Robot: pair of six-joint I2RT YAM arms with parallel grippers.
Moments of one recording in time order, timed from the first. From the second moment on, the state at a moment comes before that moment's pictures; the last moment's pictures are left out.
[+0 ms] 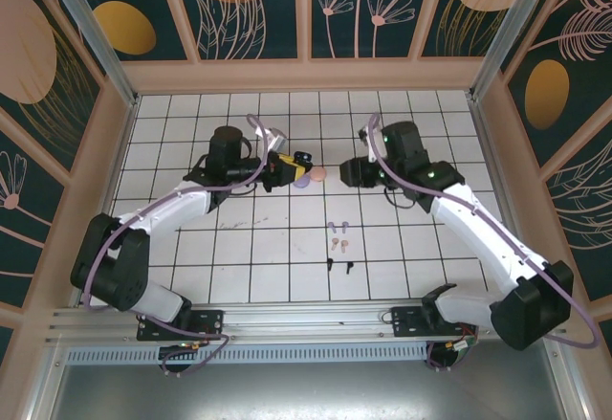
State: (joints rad) left arm -0.45 1.49 0.88 0.21 0.79 -0.18; right arm 0.53 1.20 1.06 -0.58 -0.23 0.29
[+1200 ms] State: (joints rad) left arm -0.45 1.29 0.39 1.09 0.14 -0.39; right arm 1.22 1.52 0.97 -0.81 0.29 1.23
